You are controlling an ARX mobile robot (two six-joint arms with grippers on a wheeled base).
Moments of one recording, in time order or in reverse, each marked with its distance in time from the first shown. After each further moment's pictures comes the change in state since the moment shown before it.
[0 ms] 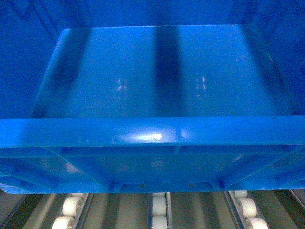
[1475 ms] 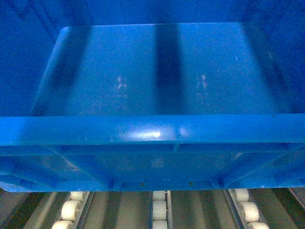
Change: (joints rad) left arm 0.000 0.000 0.000 0.001 -0.001 0.000; right arm 0.000 0.000 0.000 0.002 0.000 0.000
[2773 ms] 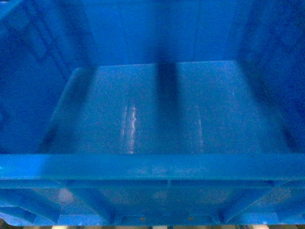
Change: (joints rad) left arm 0.041 0.129 0.002 -0.029 0.005 0.000; right arm -0.023 0.043 0.024 -0.188 -0.076 0.048
